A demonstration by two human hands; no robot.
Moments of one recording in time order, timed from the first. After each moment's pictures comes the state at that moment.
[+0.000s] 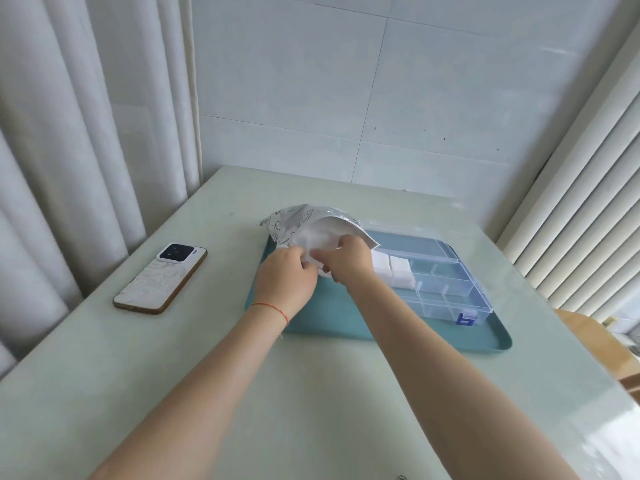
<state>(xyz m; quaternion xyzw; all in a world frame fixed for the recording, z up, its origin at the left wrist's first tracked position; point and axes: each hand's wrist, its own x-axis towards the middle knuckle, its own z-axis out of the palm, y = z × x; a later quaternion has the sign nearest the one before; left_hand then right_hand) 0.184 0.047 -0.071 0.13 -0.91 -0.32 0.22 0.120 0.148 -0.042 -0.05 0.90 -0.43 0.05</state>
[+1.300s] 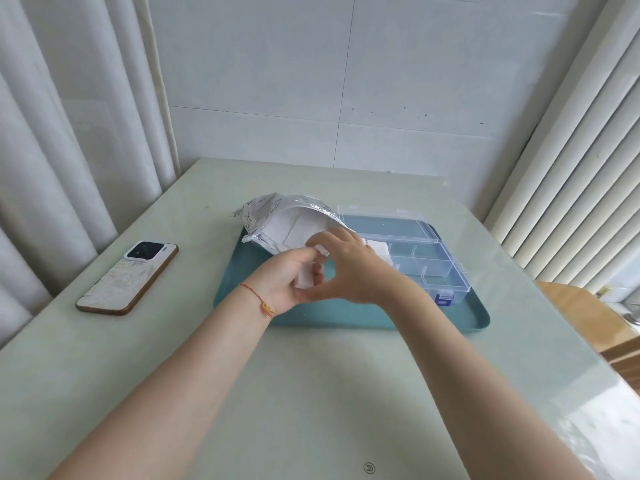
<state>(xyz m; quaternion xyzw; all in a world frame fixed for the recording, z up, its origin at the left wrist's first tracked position) 0.179 0.088 -0.053 0.14 -0.56 -0.81 -0.12 0.148 0.225 -0.036 -0.32 0.92 -0.22 0.02</state>
